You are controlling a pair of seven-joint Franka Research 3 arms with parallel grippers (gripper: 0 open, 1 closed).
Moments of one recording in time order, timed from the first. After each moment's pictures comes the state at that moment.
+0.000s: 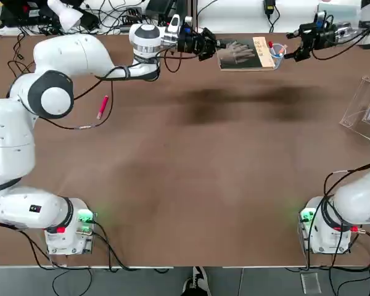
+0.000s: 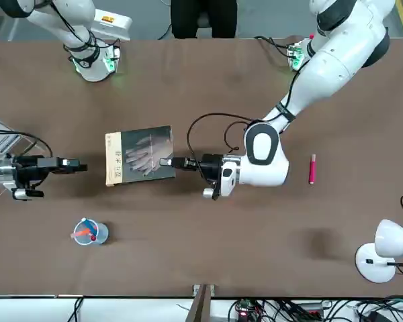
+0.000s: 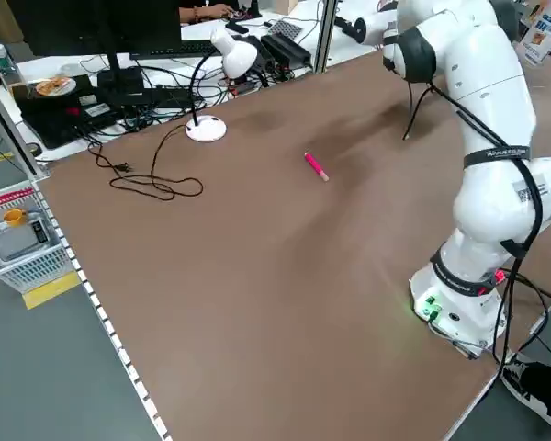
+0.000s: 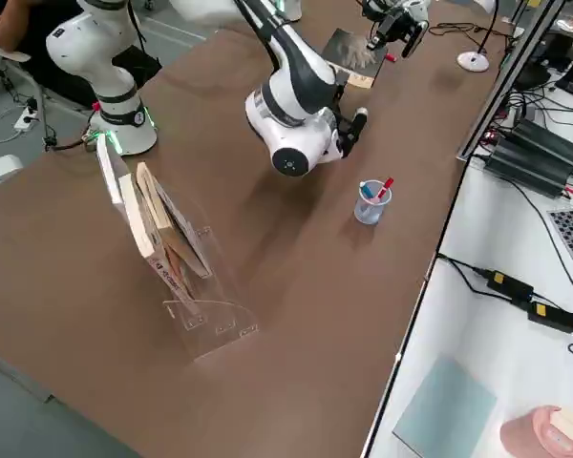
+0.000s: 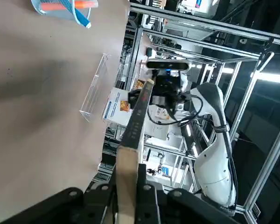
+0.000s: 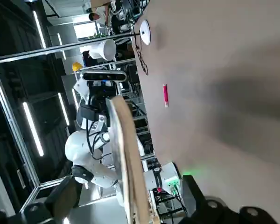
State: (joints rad) left arm -0.21 0.89 -0.60 -1.28 -1.34 2.25 0.28; right arm 0.02 0.49 -0.22 -1.76 1.34 1.39 -0.54
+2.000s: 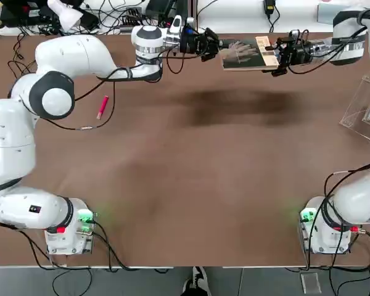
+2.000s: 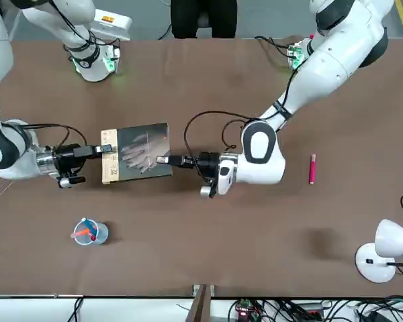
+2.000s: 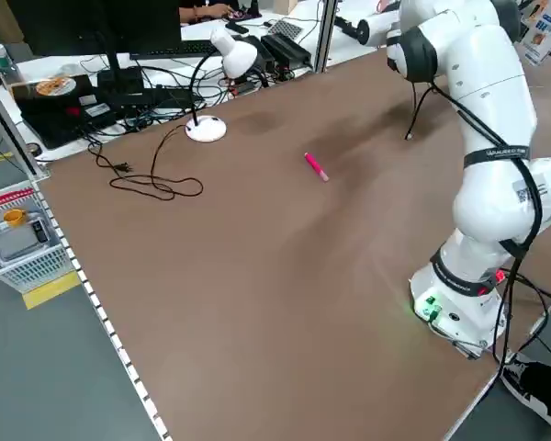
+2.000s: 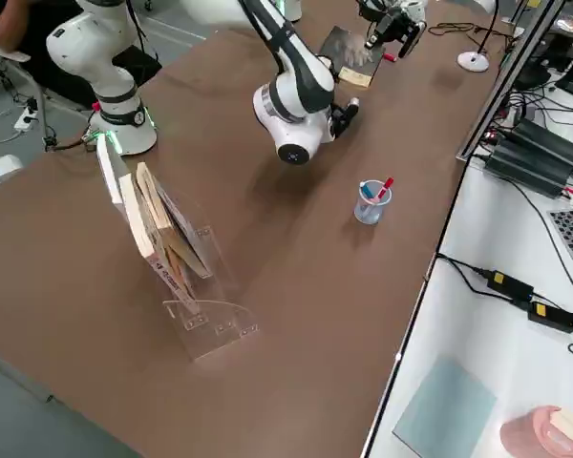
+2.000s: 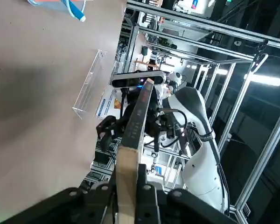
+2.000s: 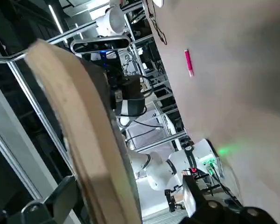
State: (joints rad) left arm -0.22 0.89 -0.60 -1.28 -1.38 2.25 0.28; right arm 0.03 0.45 -0.07 -1.94 1.43 1.40 -0.48
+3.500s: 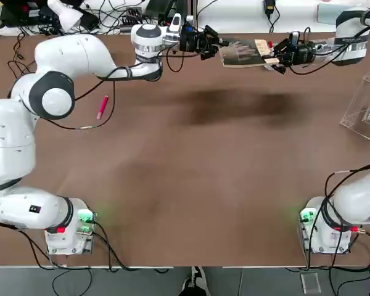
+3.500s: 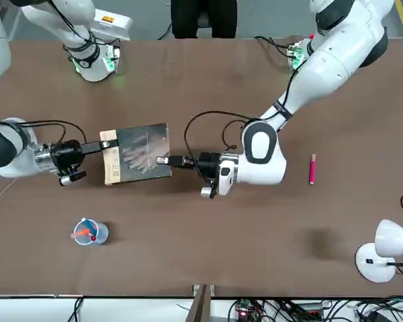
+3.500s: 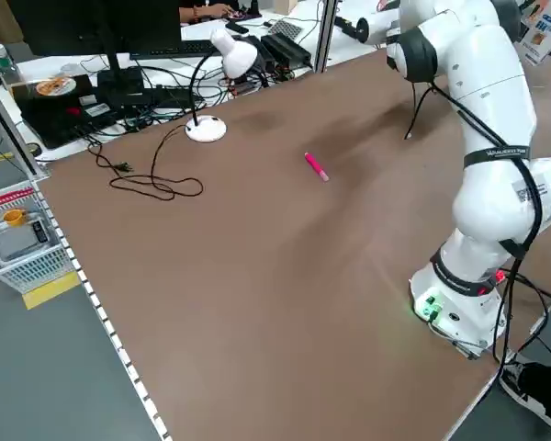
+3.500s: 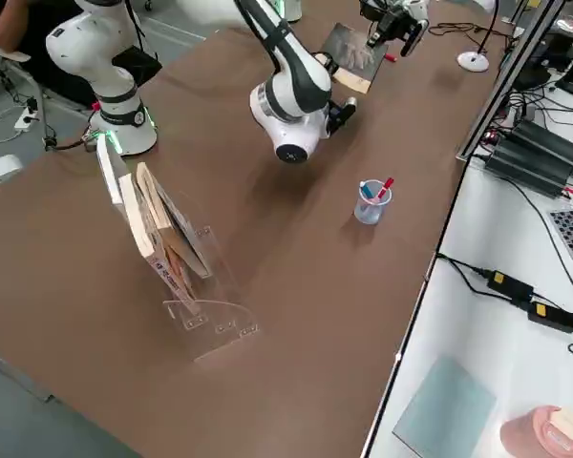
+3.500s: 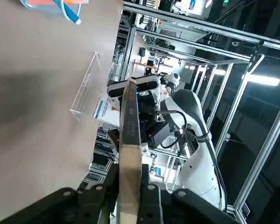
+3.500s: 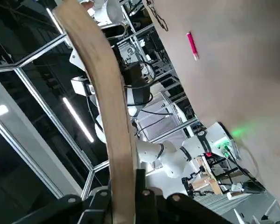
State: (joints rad) left arm -0.22 0.89 -0.60 -1.27 -1.38 2.25 0.28; right arm 0.00 0.43 -0.05 -1.95 1.44 1.35 -0.36
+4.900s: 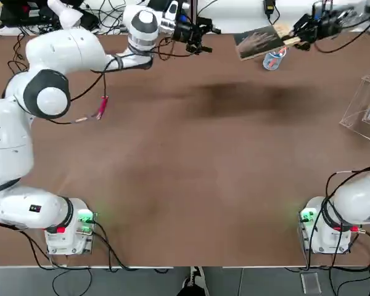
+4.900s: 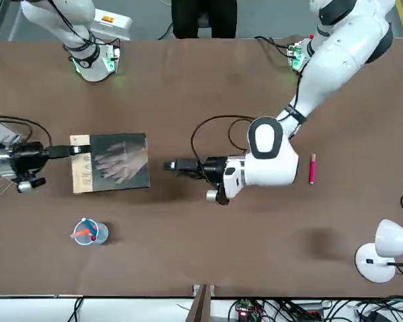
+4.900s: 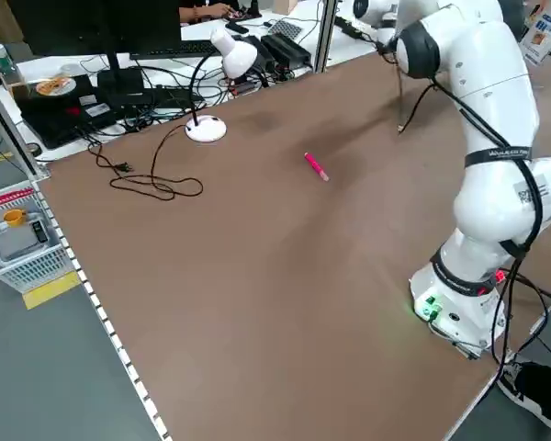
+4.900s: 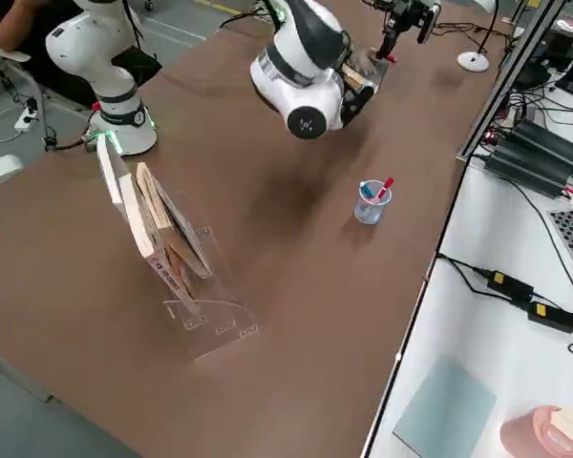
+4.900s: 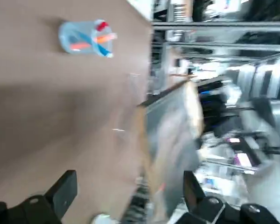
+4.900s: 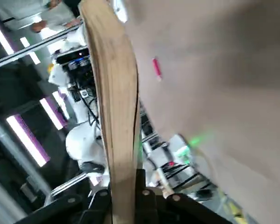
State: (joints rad) left arm -0.20 0.84 -0.60 -1.24 -0.95 2.33 0.10; right arm -0.01 0.37 -0.16 -1.69 1.20 1.35 -0.14
